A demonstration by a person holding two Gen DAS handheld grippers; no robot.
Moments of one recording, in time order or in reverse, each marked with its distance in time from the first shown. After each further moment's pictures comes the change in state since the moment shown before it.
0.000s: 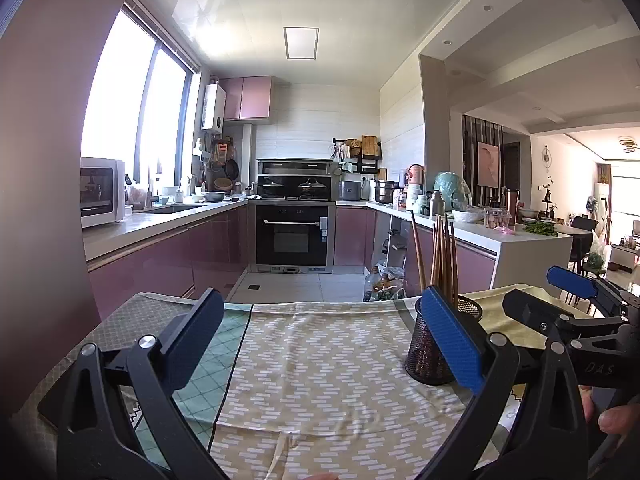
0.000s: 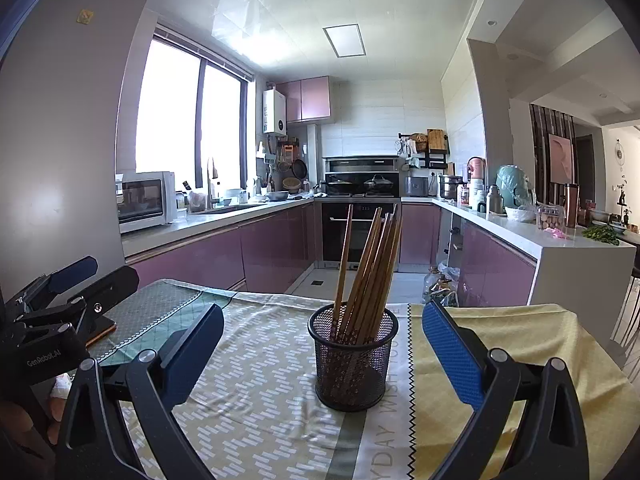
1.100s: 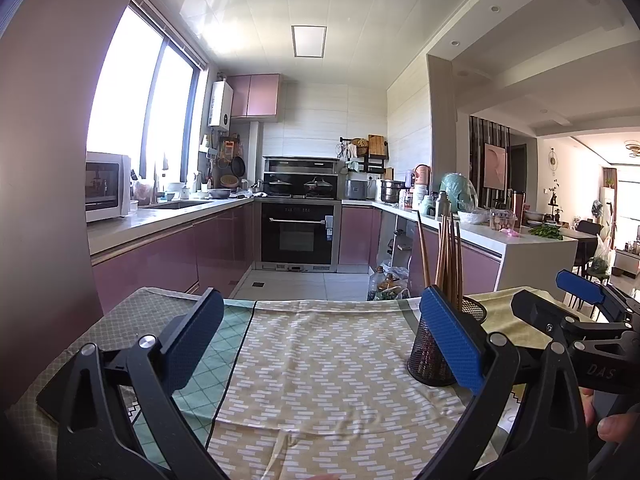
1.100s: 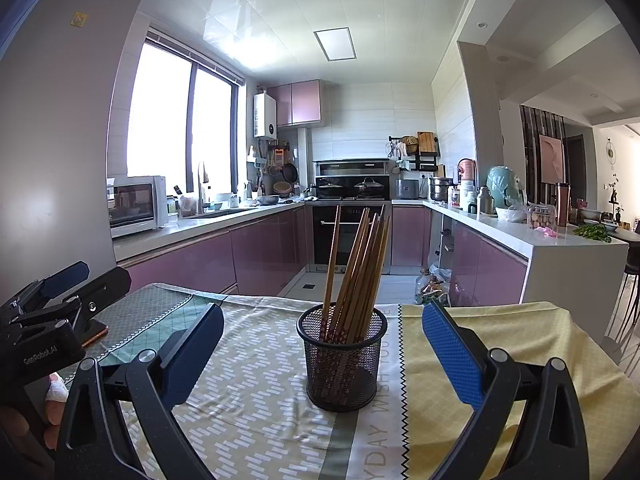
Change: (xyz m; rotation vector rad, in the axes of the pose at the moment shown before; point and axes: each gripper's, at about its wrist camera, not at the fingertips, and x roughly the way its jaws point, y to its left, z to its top) left arm 0.001 -0.001 -0.002 -0.018 -0.003 0.019; right arm 0.002 0.001 -0.005 0.013 -0.010 -0.036
